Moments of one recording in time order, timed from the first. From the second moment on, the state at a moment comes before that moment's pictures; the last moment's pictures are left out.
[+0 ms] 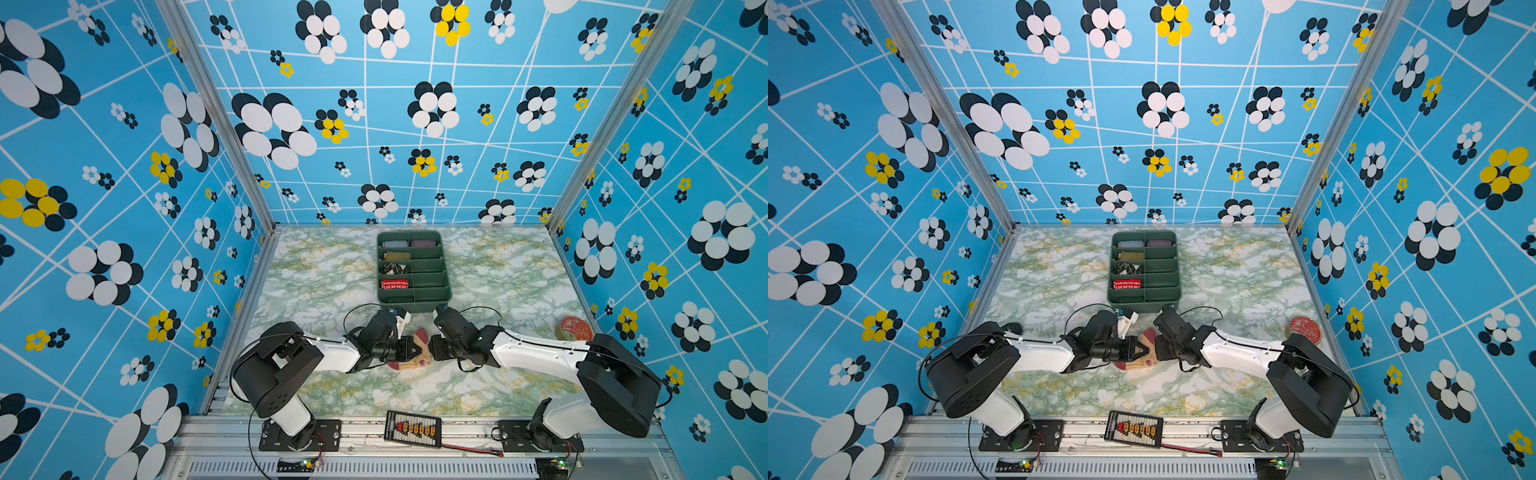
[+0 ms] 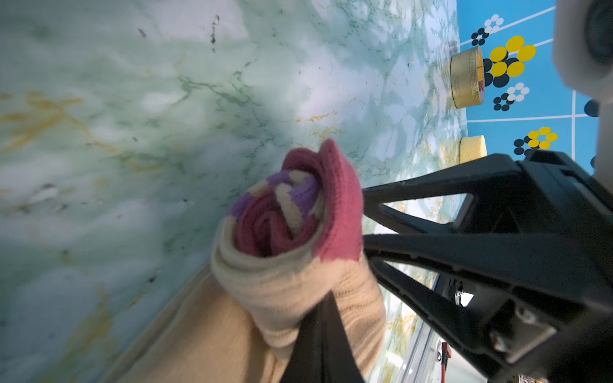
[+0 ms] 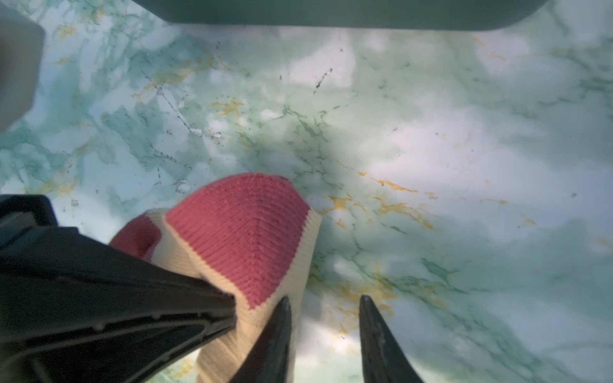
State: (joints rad) left arm -0.77 1.61 0.53 0.36 0.46 -0.77; right arm 0.86 1.48 0.71 -0.24 0.03 0.64
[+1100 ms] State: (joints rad) left arm -0.70 1.56 0.51 0.18 0.46 -0.72; right arm 0.87 1.57 0.71 -0.03 -0.20 0.64
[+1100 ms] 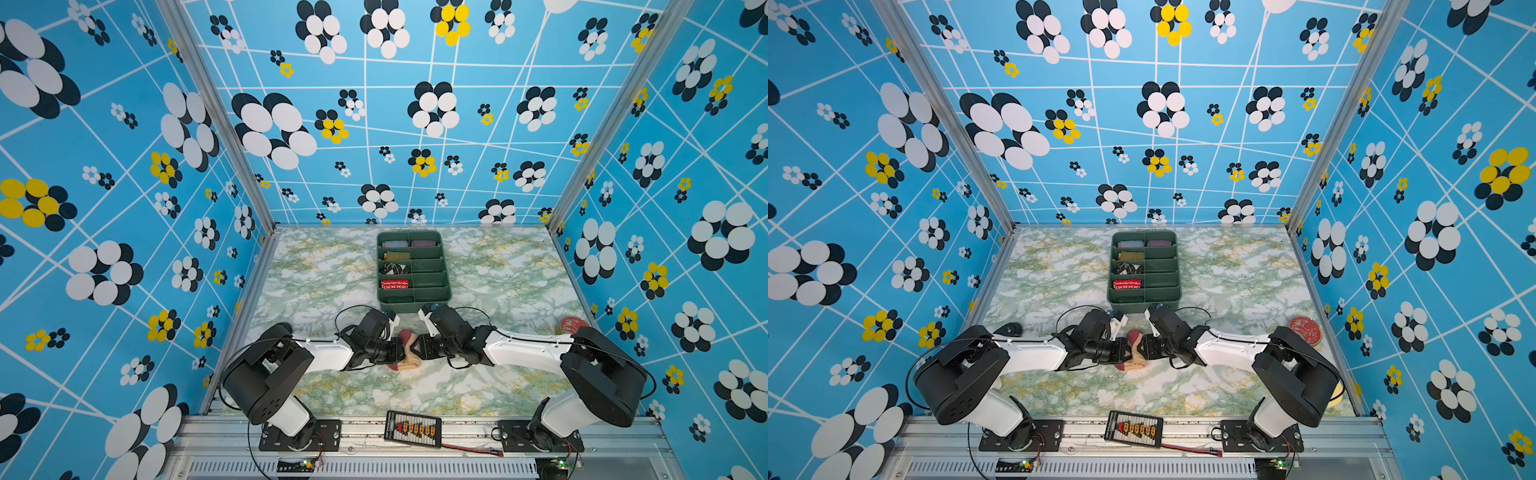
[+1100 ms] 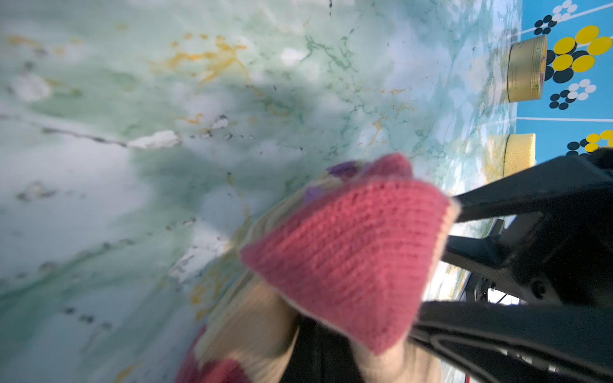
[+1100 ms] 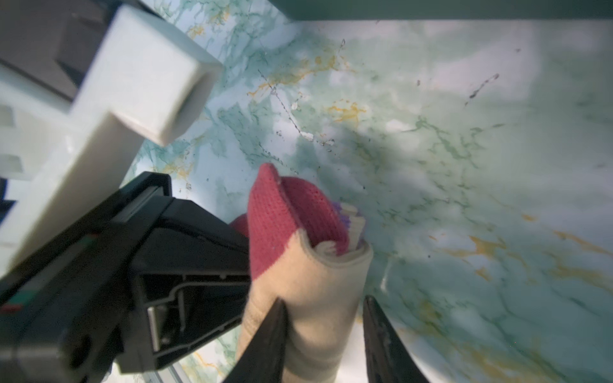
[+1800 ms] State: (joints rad) left arm -0.67 1.56 0.49 0.18 0.49 -0.72; right arm 0.89 1.62 0.73 0.03 -0.21 0.67
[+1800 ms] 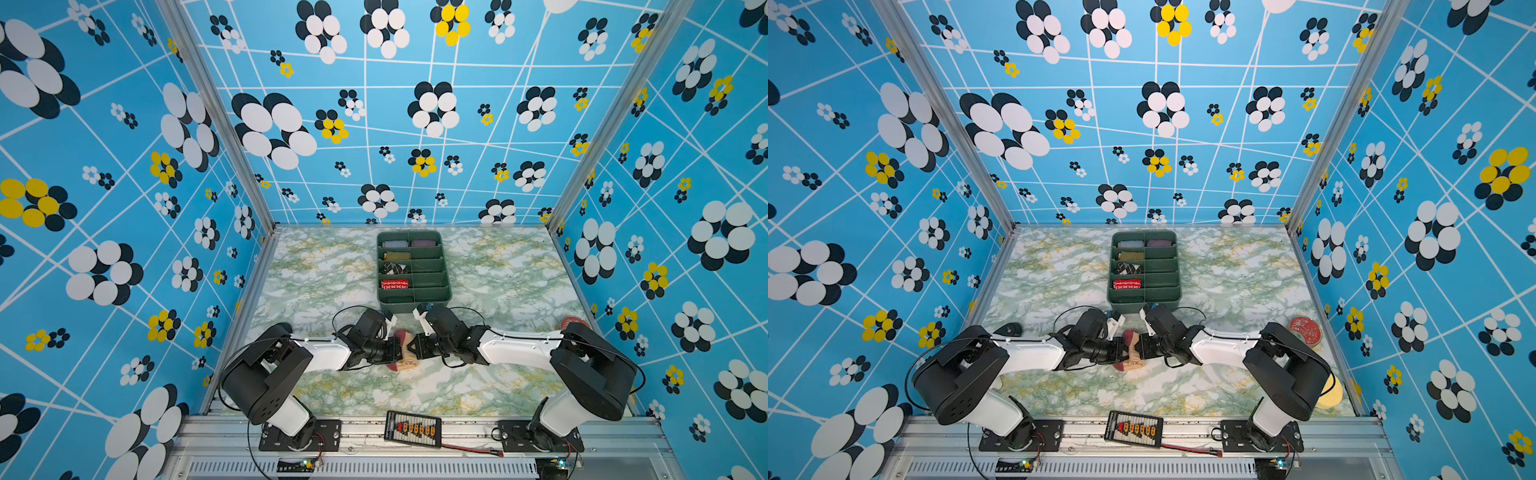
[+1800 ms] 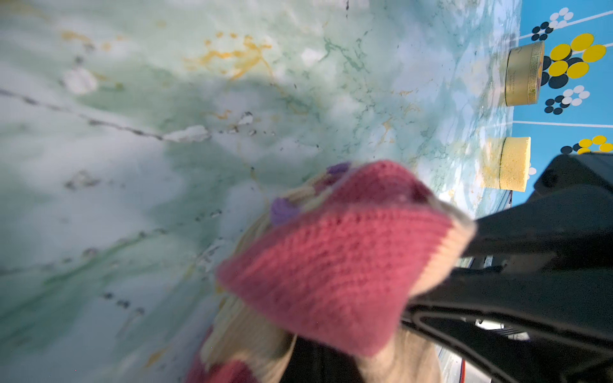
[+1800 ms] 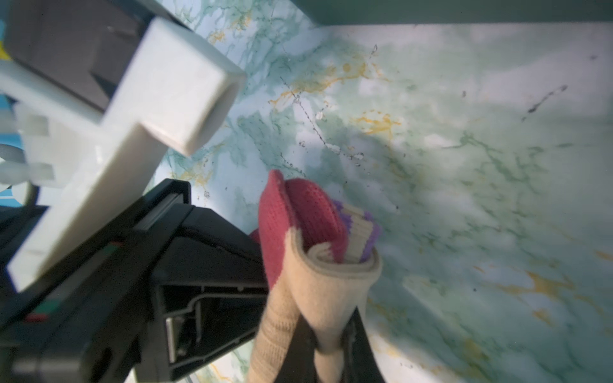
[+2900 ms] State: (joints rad) left arm -0.62 1.25 0.51 -0.19 0.40 -0.62; right arm 0.99 1.66 0.91 -0.26 -0.03 0.61
